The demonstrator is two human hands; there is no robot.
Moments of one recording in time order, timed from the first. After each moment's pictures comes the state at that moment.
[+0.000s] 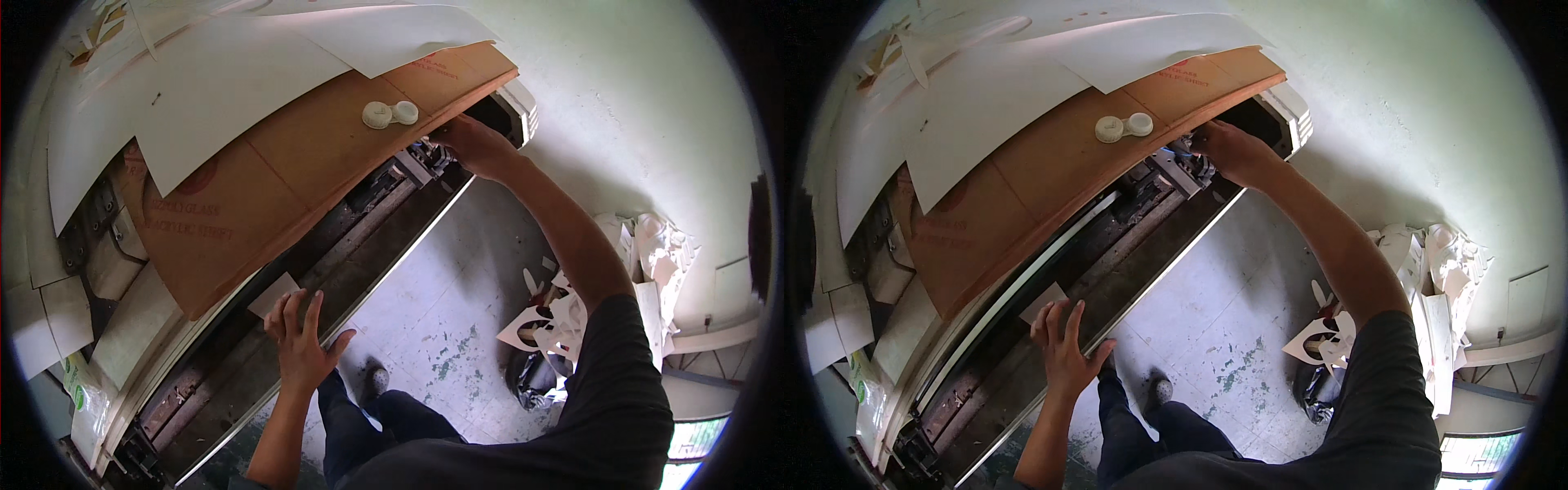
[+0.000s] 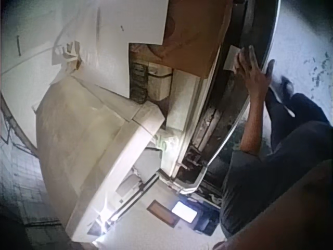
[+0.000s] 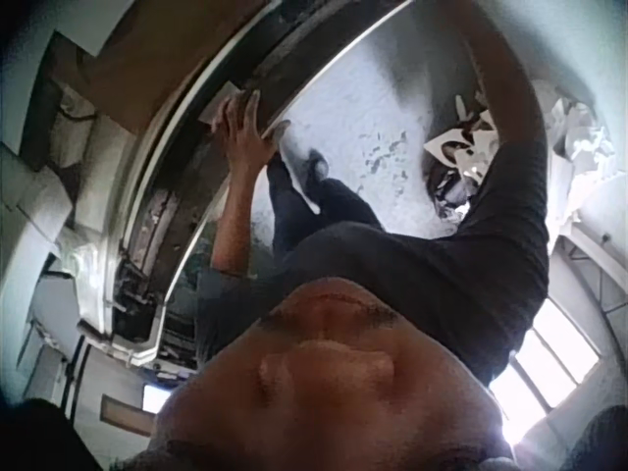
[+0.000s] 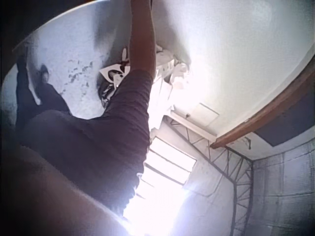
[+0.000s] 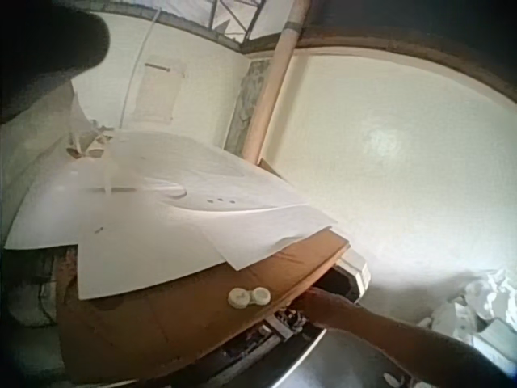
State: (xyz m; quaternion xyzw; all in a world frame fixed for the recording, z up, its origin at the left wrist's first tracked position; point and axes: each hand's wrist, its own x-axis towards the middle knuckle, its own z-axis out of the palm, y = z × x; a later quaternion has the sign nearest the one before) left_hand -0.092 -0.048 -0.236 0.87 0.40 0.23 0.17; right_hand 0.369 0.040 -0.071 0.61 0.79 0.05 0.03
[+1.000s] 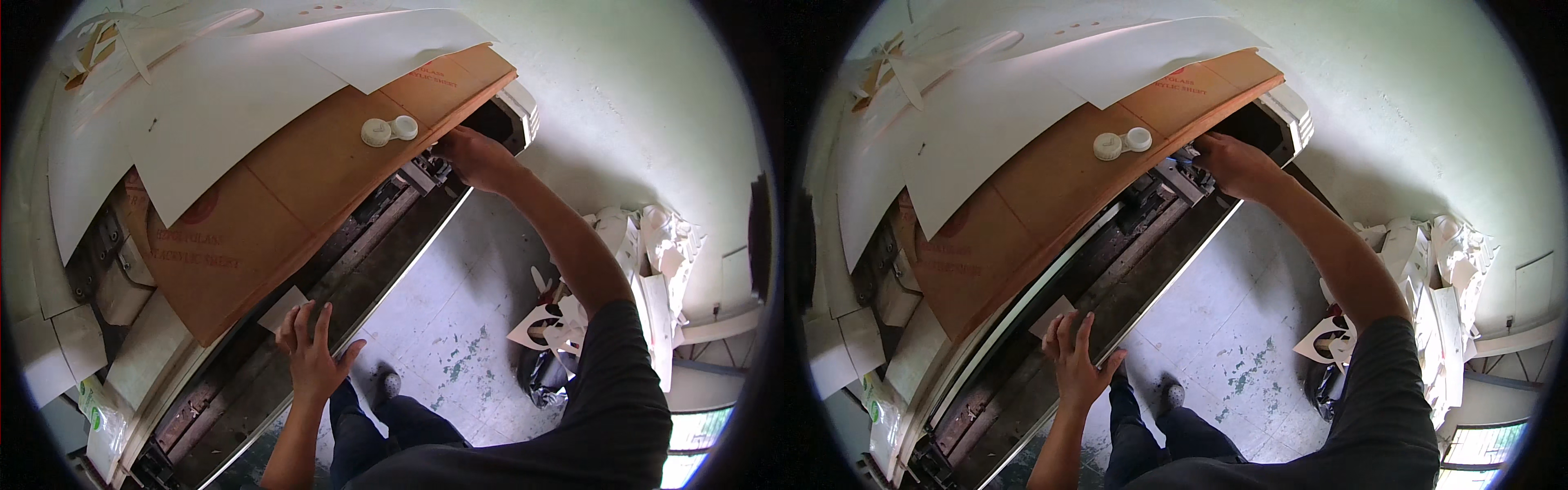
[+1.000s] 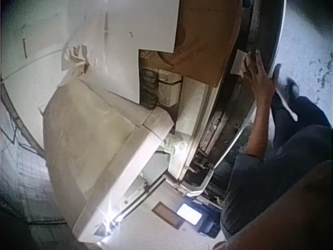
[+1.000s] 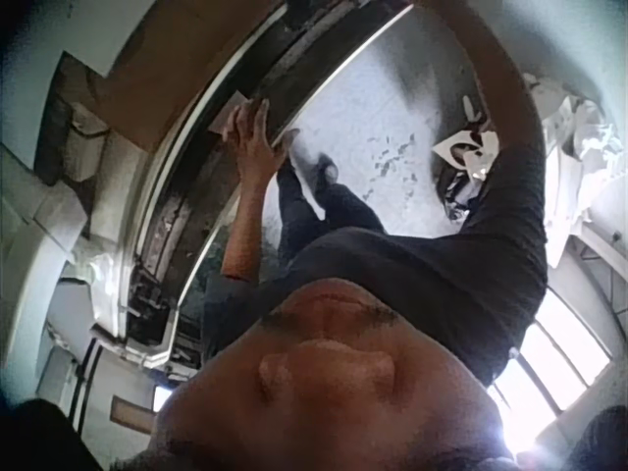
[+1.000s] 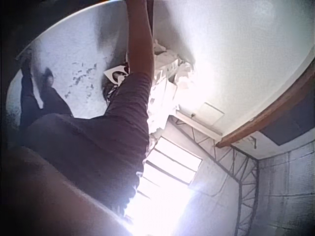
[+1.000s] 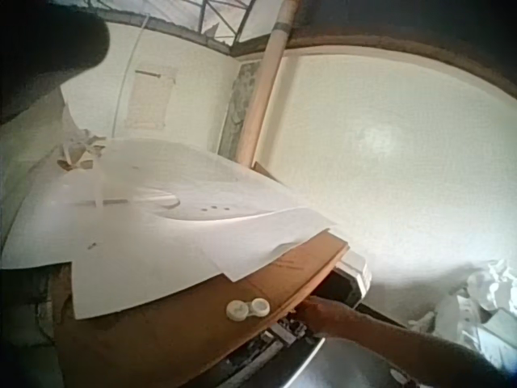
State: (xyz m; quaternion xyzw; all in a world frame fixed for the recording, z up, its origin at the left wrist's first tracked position) left_hand -0.091 -0.047 -0.236 0.87 0.40 0.22 0.17; right_hand 0.368 0.037 -0.076 0.58 0.81 0.09 0.01
